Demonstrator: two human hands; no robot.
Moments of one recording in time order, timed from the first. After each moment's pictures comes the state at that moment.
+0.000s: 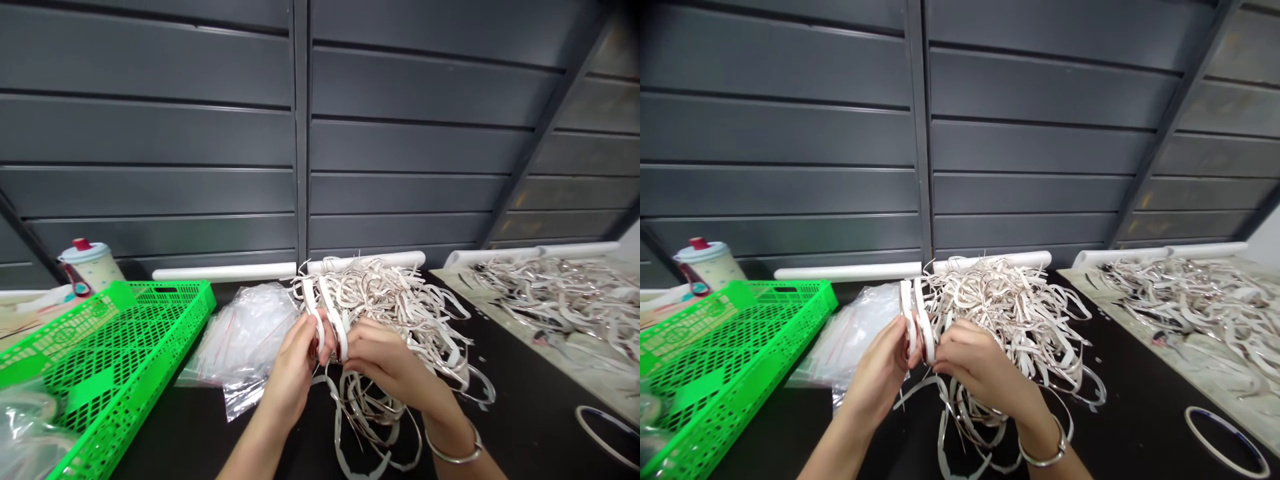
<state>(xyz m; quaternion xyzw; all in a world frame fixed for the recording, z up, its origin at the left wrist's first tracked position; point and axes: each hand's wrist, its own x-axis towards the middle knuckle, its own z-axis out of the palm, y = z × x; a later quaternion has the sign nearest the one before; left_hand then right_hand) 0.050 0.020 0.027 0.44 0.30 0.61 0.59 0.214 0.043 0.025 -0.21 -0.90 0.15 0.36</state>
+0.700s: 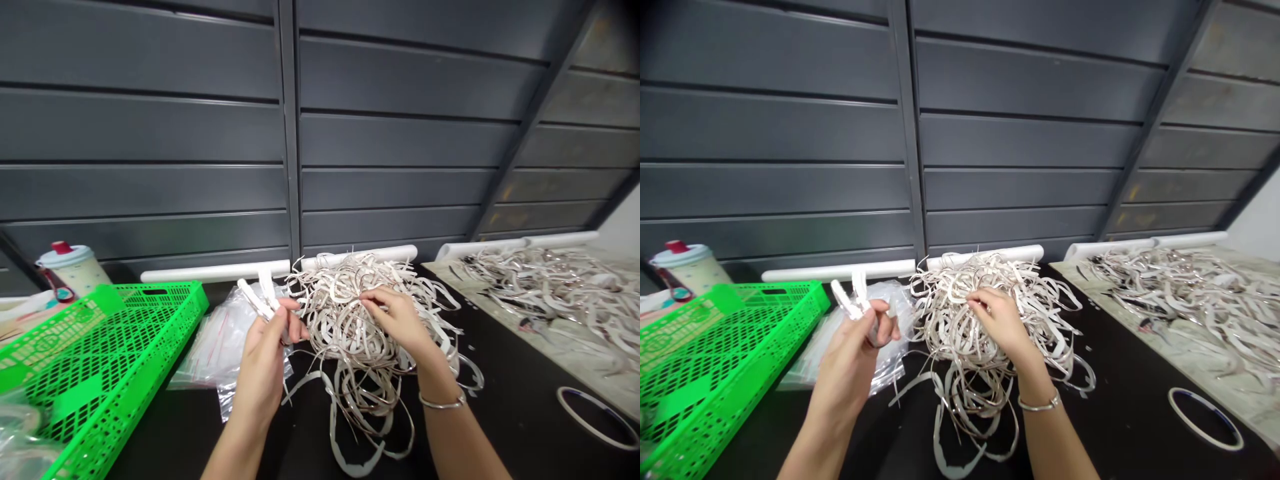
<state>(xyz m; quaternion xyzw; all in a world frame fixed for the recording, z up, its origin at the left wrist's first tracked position) 0.035 0.023 0.033 0.43 0.32 0.68 0.50 0.250 0.095 0.005 -0.45 -0.78 0.10 0.42</state>
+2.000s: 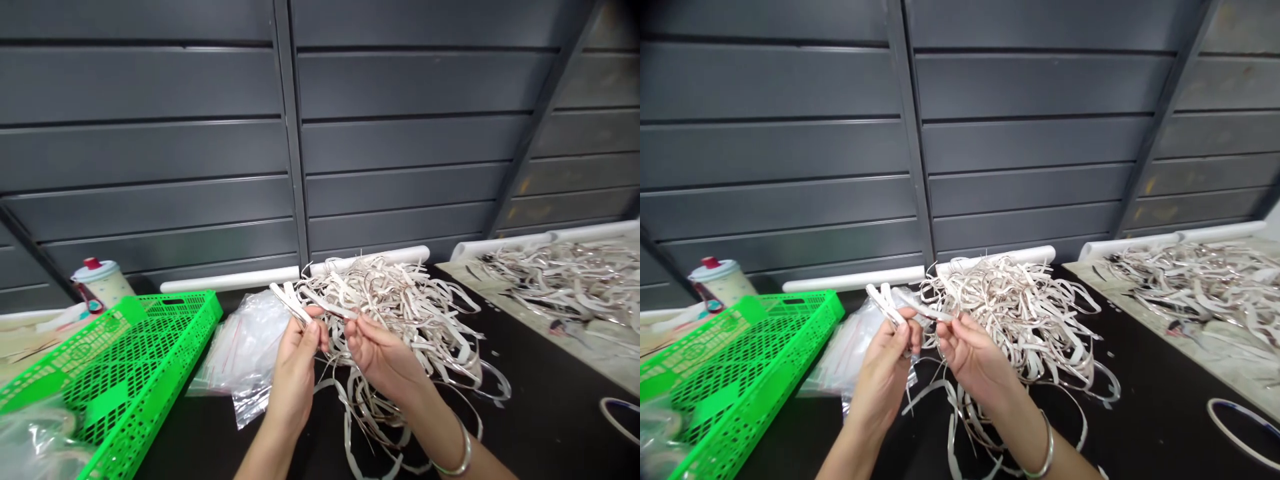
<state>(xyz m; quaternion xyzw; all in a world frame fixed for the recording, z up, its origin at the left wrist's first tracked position) 0.054 0.023 0.022 0.43 0.30 0.67 0.53 0.187 0.051 0.007 -0.14 -0.22 0.81 0.53</state>
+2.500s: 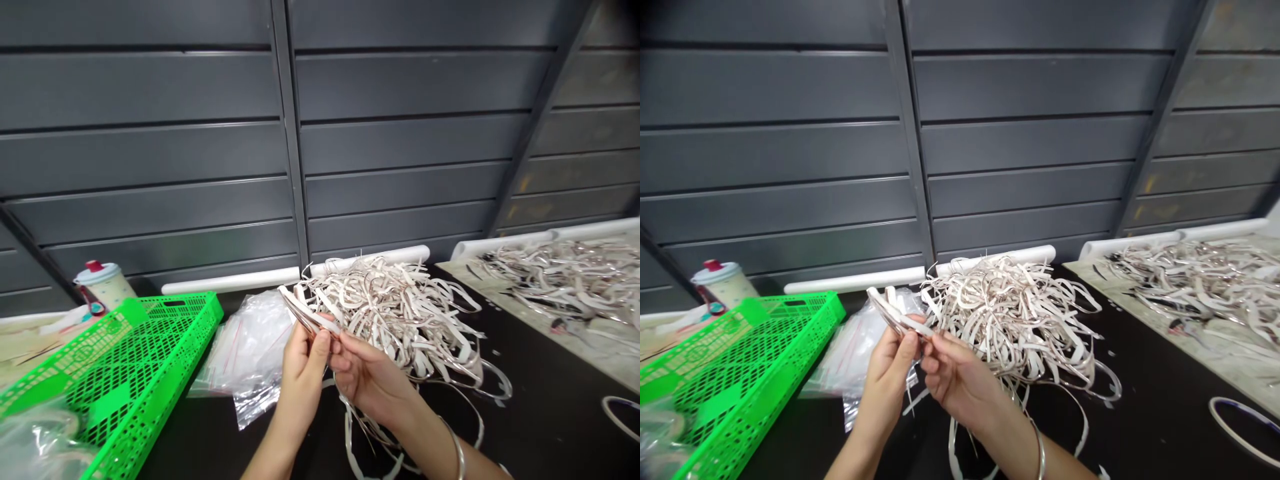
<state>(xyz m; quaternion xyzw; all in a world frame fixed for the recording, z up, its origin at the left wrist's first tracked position) 0.055 0.017 0.020 0.52 0.38 0.64 0.42 0.167 0.034 0.005 -0.12 -0.17 0.87 0.44</state>
